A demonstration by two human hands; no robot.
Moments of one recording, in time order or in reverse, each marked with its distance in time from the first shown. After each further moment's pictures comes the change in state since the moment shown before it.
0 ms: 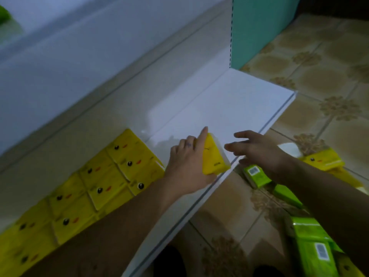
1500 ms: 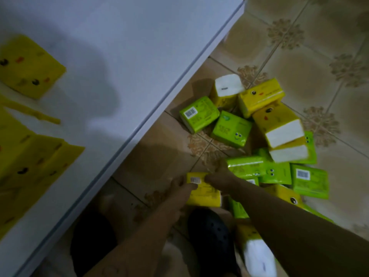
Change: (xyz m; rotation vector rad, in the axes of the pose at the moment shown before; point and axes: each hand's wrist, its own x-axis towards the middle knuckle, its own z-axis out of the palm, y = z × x) left_hand -0.064 0.127 0.281 -1.217 -0.804 -1.090; right_hand 0.020 0.268 -0.055 -0.481 -0.105 0.624
